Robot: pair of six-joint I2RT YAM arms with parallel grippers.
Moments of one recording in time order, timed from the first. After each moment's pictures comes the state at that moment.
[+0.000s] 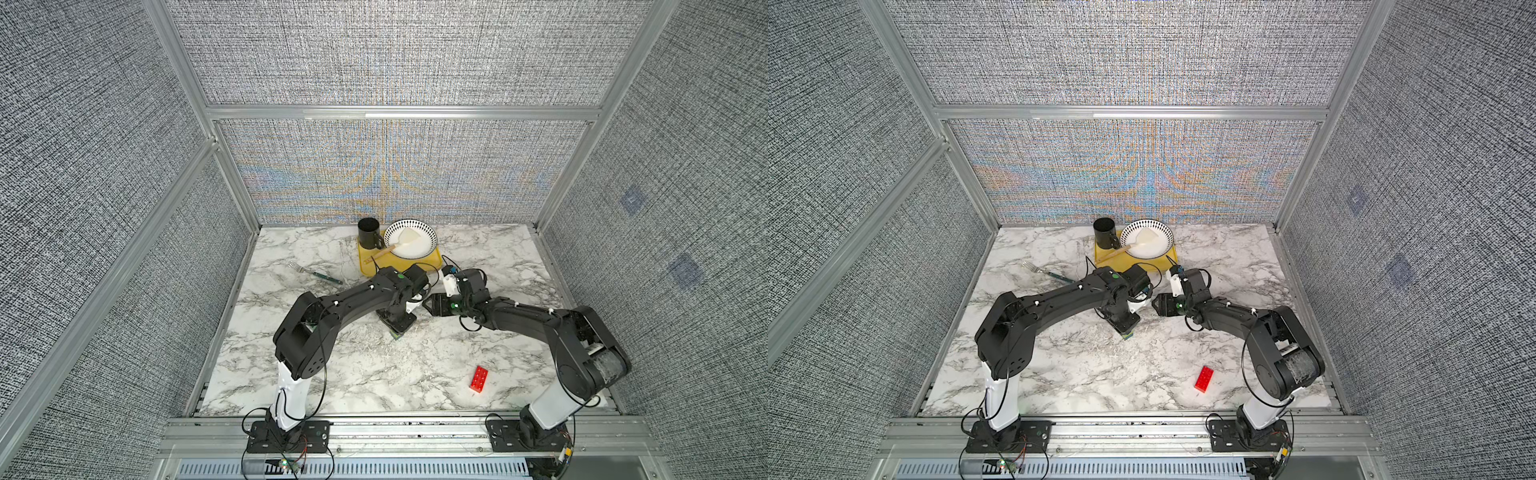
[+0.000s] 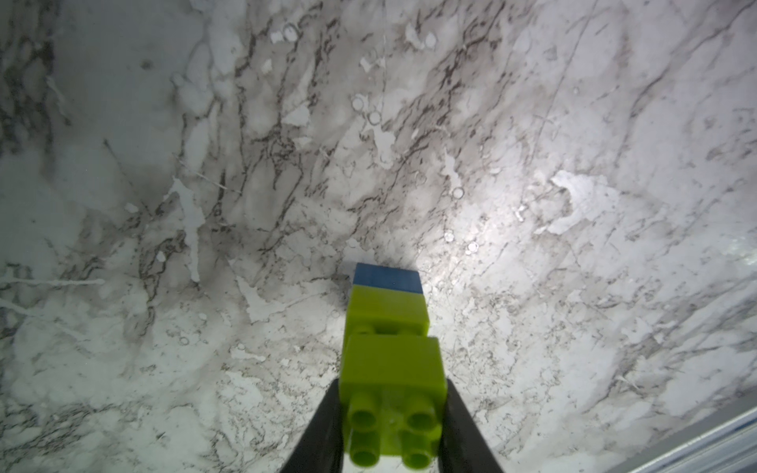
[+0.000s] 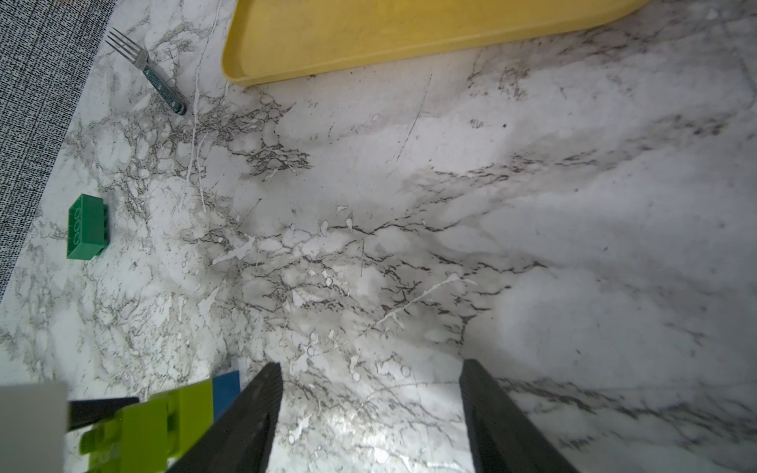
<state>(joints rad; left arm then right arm) -0.85 1.98 1.55 -1.06 0.04 -0.01 0.42 1.66 0.82 0.06 -0.30 0.33</state>
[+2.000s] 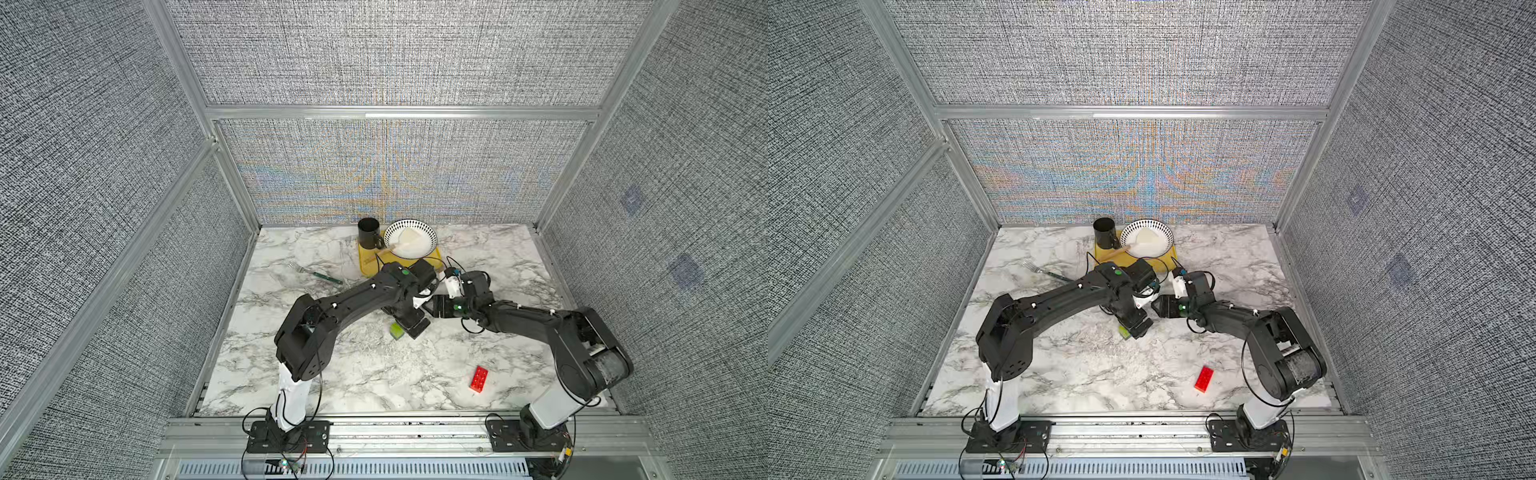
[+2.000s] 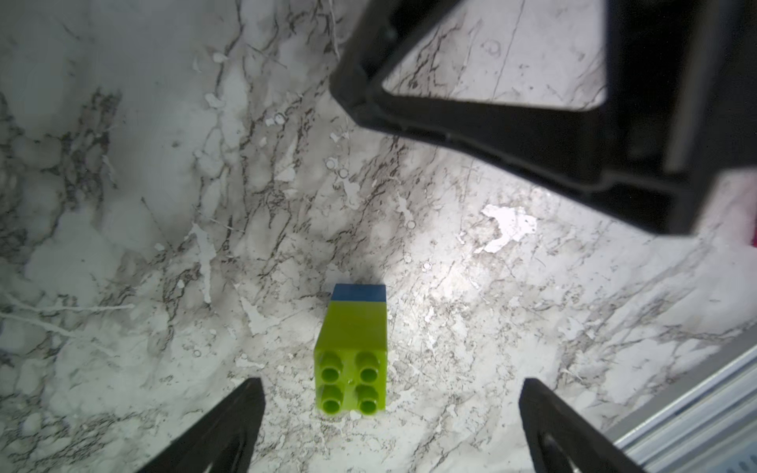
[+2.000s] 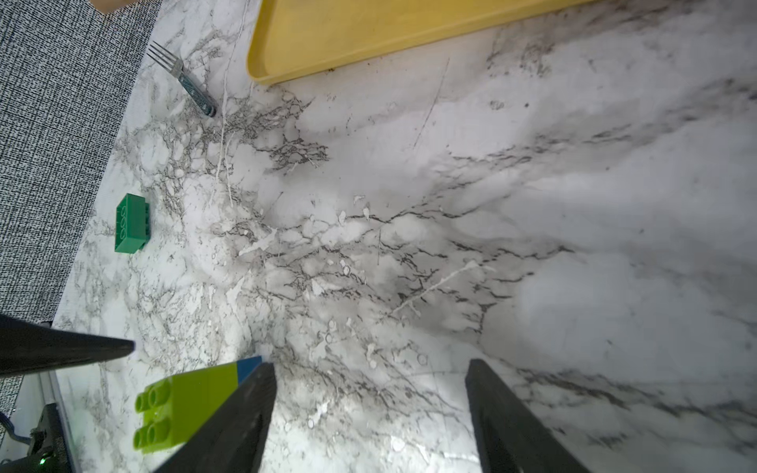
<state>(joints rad) -0.88 1.95 1.64 -1.09 0.06 -0.02 0.39 1.65 0.76 0.12 -0.39 0.37</state>
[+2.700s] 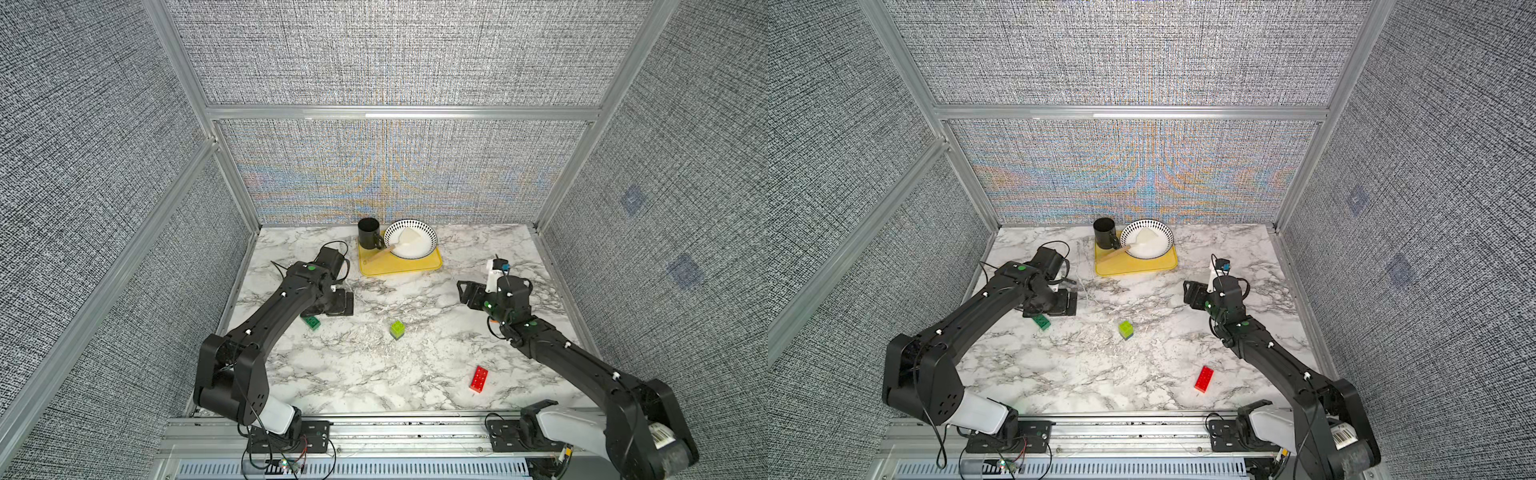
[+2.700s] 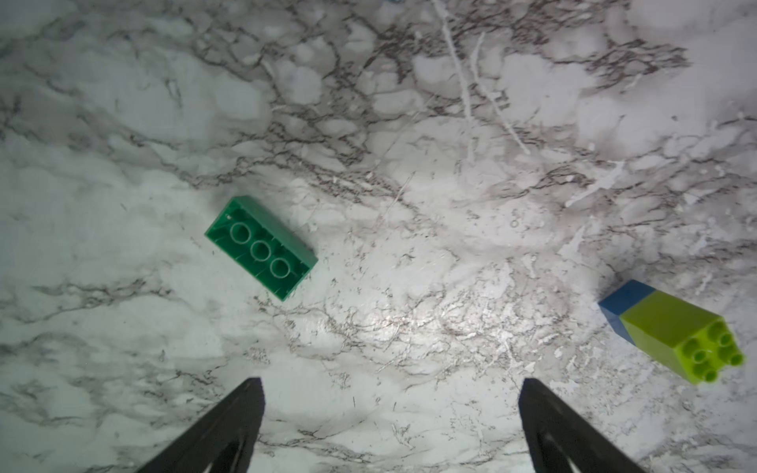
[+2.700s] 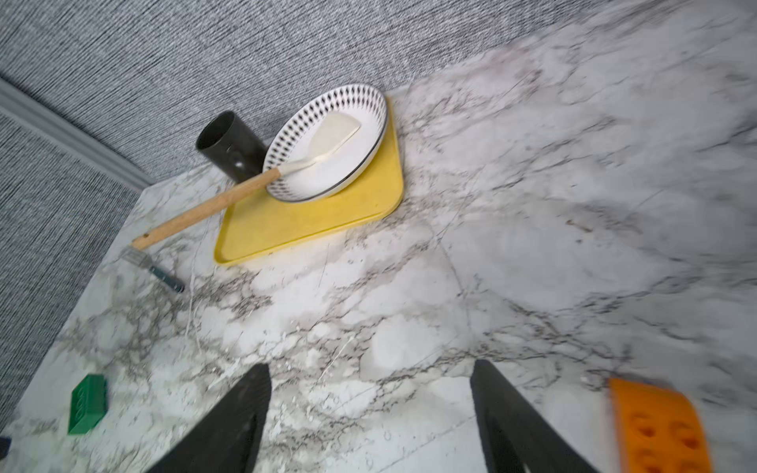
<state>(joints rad) -0.36 1.50 1.17 -1.03 -0.03 -0.38 0.28 1.18 0.61 0.11 0.02 0.48</state>
